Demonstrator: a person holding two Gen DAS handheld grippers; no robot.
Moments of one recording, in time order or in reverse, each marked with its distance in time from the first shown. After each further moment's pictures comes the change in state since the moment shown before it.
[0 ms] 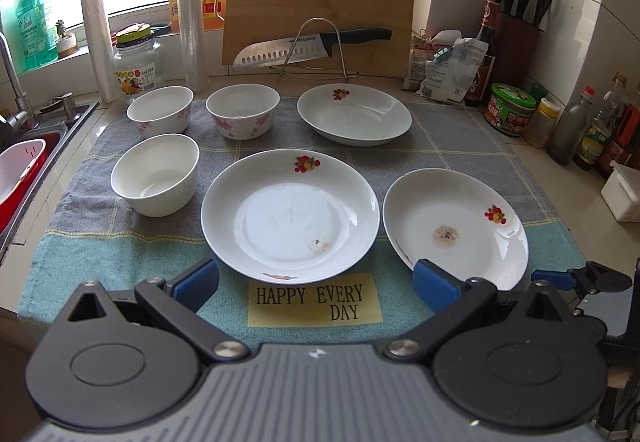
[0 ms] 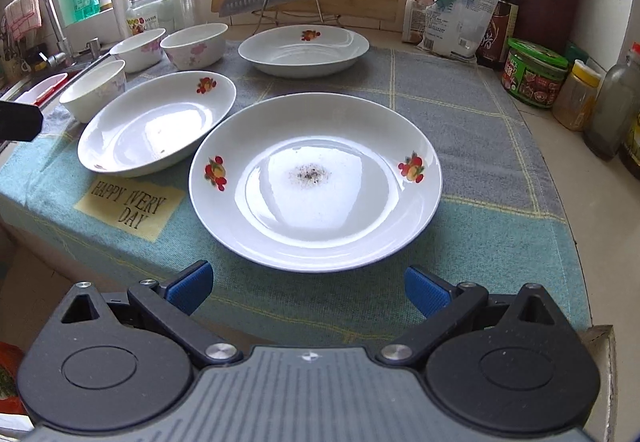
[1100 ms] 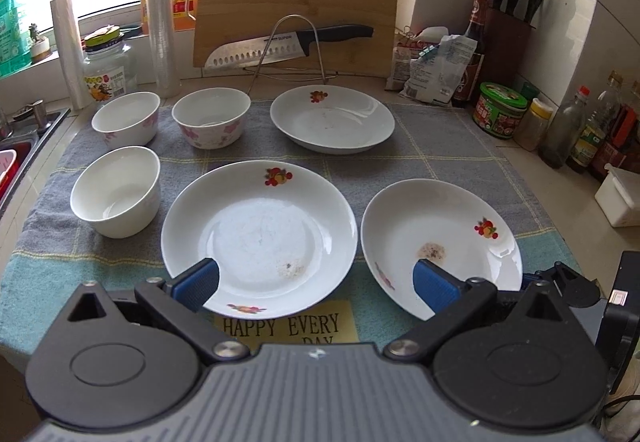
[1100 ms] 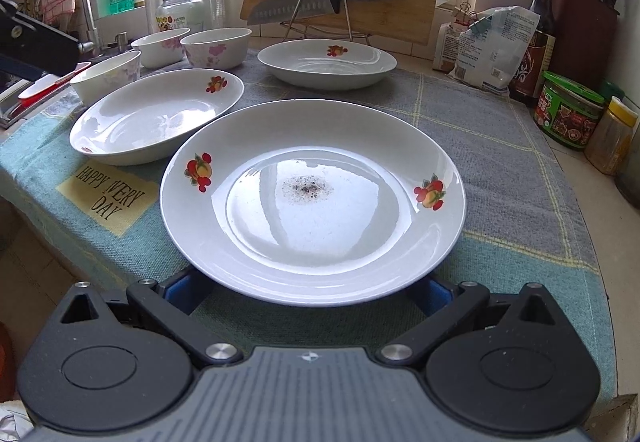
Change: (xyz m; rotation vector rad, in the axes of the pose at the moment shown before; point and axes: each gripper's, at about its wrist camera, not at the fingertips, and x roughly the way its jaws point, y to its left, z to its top) left arm 0.034 -0.016 0.022 0.026 0.000 -0.072; right arm 0.032 -0.018 -0.005 -0.126 -0.114 0.069
